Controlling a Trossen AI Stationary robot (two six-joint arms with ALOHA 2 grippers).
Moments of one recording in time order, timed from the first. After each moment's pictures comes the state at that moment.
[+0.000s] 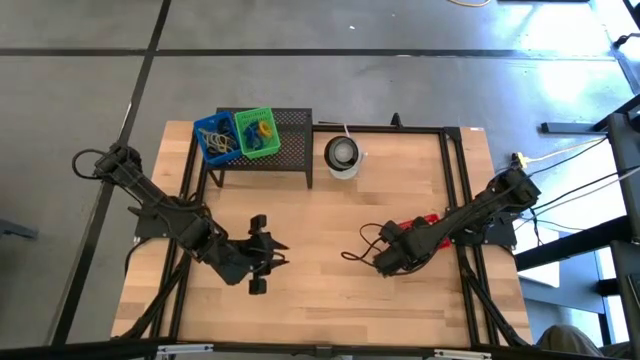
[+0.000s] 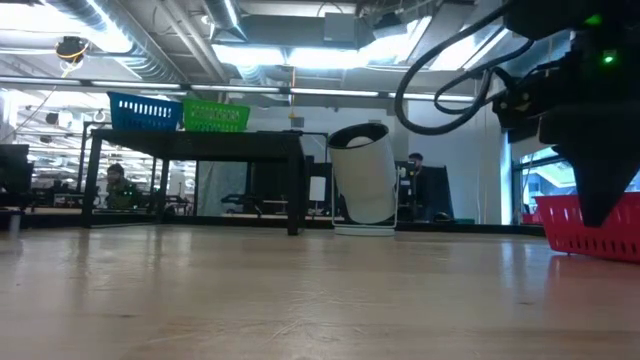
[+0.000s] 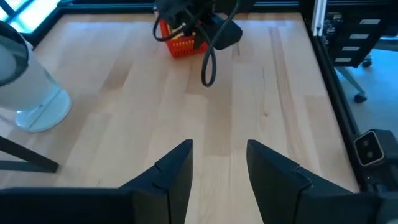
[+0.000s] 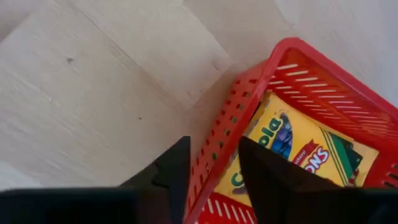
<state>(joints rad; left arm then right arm) -0.63 1.34 1.09 -0.48 -0.61 -0.45 0.50 1.68 1.00 -1.05 0.20 1.27</state>
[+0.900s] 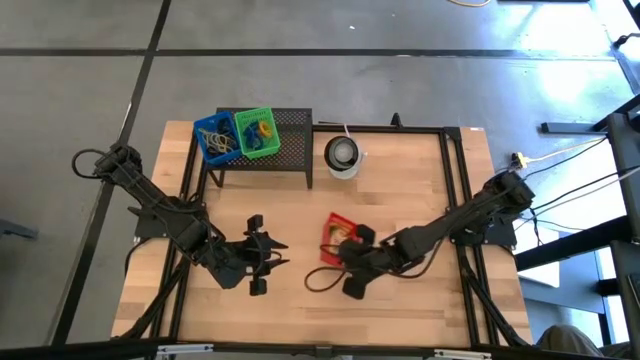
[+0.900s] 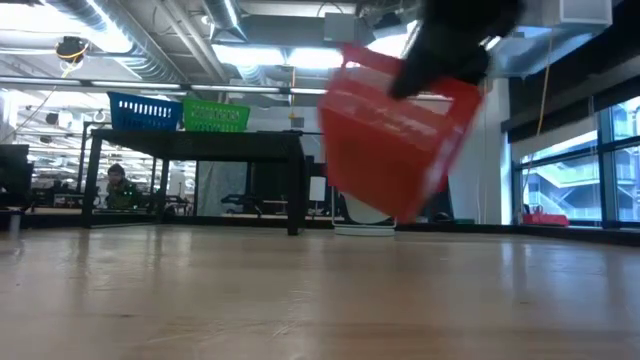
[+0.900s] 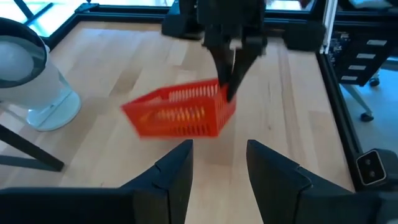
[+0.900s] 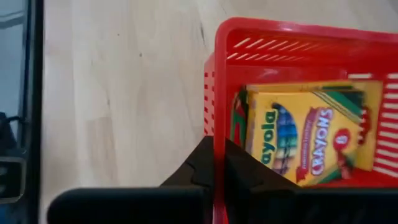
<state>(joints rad) -0.66 1.34 1.09 -0.47 -0.69 -0.50 0.49 1.74 1.23 -0.46 0.33 0.66</state>
